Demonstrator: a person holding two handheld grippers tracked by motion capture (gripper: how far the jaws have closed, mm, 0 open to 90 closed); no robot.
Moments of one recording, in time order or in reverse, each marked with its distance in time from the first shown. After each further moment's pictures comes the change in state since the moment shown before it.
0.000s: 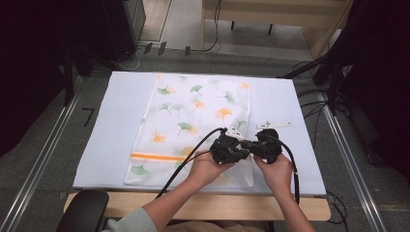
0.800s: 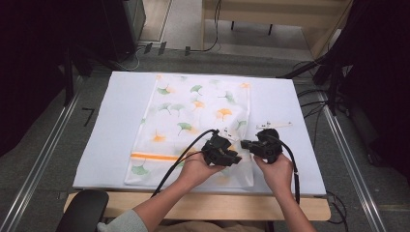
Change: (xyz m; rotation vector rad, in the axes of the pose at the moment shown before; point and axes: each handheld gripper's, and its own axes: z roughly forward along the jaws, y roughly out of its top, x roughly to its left) left arm 0.014 -0.020 -0.010 0.081 0.013 -0.026; right arm -0.001 0.000 -0.001 0.004 0.003 0.003
